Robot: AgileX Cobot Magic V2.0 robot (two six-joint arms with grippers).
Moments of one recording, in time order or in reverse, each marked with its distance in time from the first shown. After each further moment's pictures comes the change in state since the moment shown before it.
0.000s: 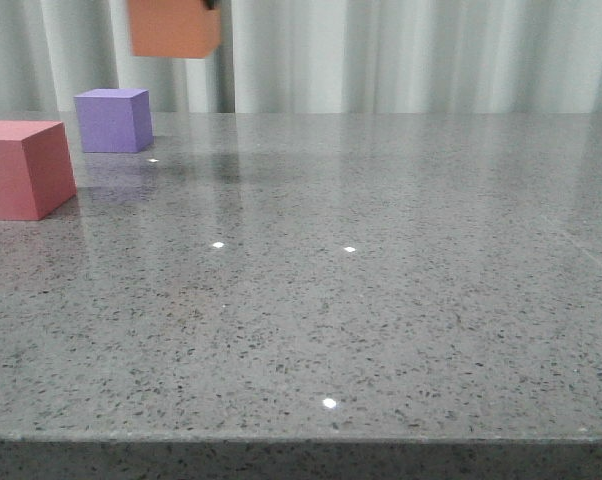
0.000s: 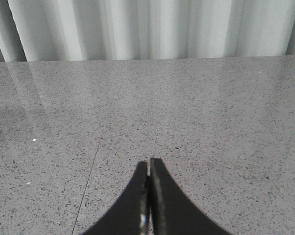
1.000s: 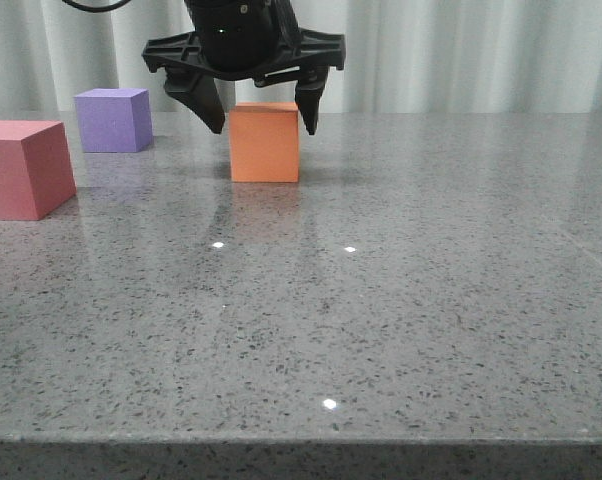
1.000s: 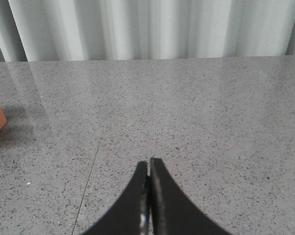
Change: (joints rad) left arm -0.081 0.291 -0.113 -0.140 -0.058 -0.002; right arm 0.000 0.000 0.000 0.000 0.000 0.000
